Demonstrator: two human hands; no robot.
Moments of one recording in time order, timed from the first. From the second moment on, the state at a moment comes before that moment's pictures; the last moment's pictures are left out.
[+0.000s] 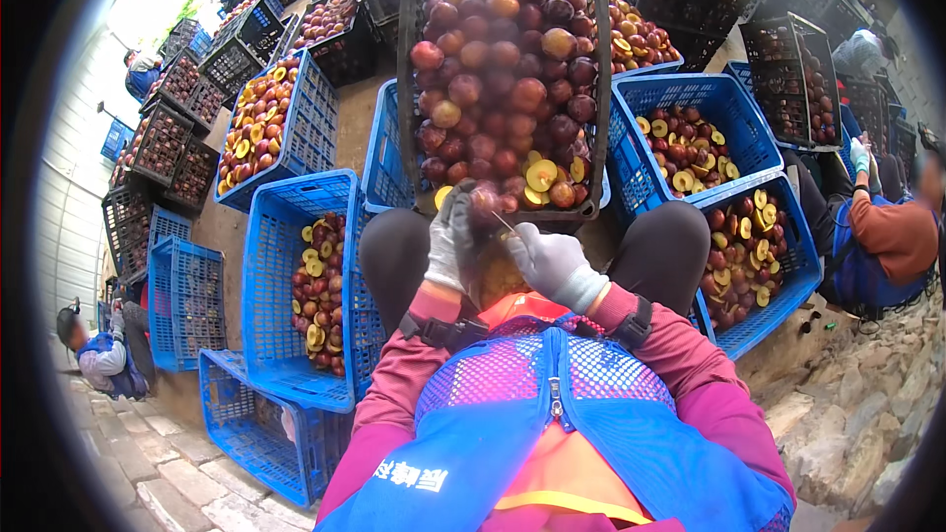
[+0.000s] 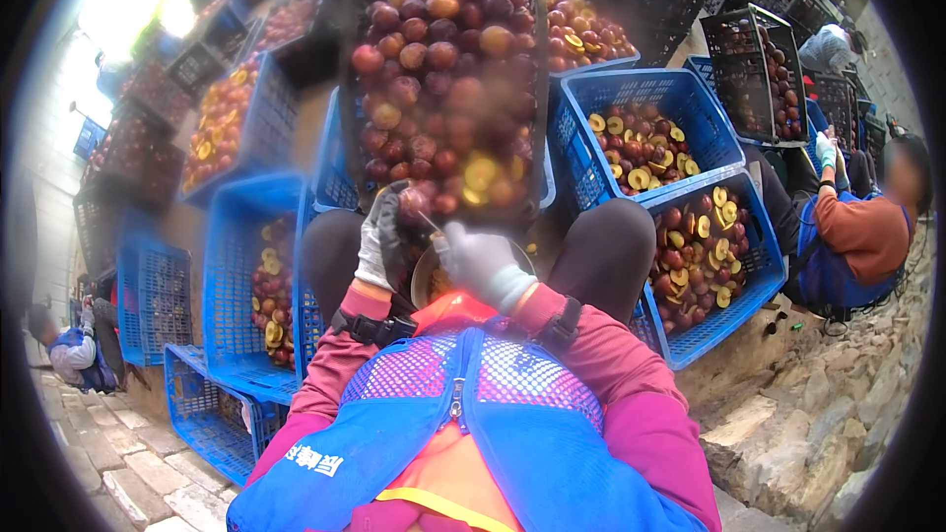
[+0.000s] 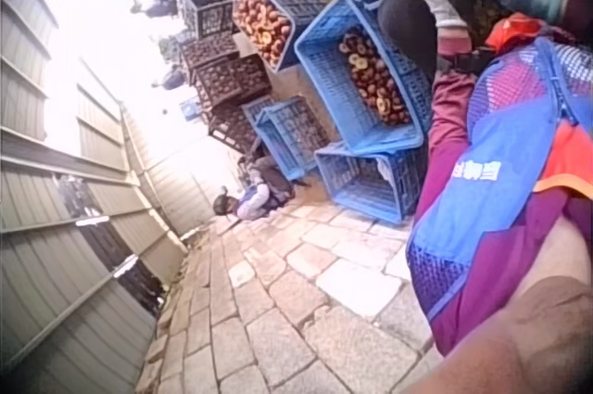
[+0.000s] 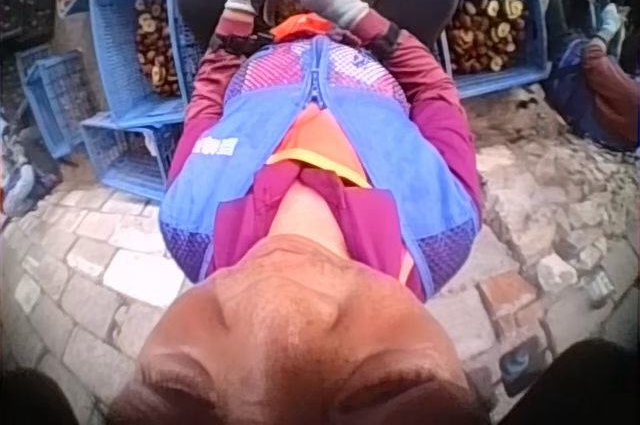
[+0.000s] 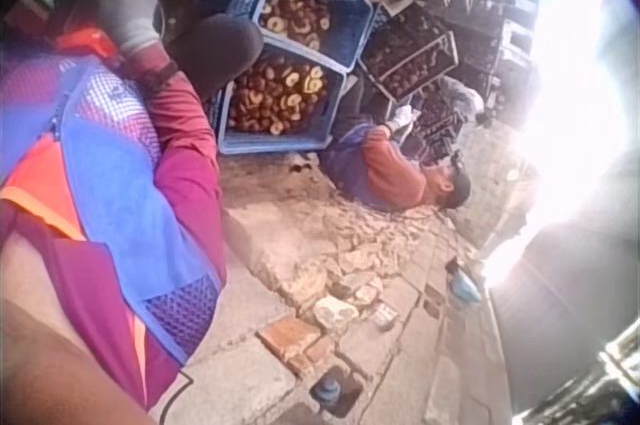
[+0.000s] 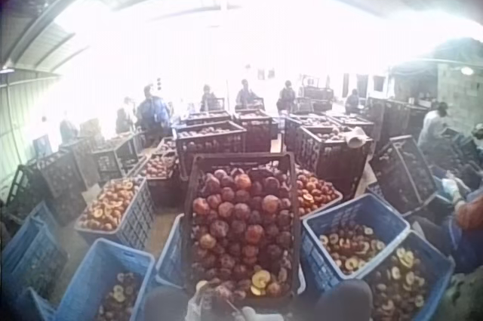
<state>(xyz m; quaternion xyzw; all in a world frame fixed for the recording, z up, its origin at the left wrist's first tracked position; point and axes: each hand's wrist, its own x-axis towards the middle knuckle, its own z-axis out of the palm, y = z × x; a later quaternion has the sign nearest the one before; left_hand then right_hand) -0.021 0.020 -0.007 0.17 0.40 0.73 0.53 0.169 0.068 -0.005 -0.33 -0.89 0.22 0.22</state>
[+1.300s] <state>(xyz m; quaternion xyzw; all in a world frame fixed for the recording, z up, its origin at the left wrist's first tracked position) -0.006 -0.005 0.022 0.21 0.44 0.61 0.62 0.203 0.080 0.029 -0.37 -0.74 0.44 0.34</state>
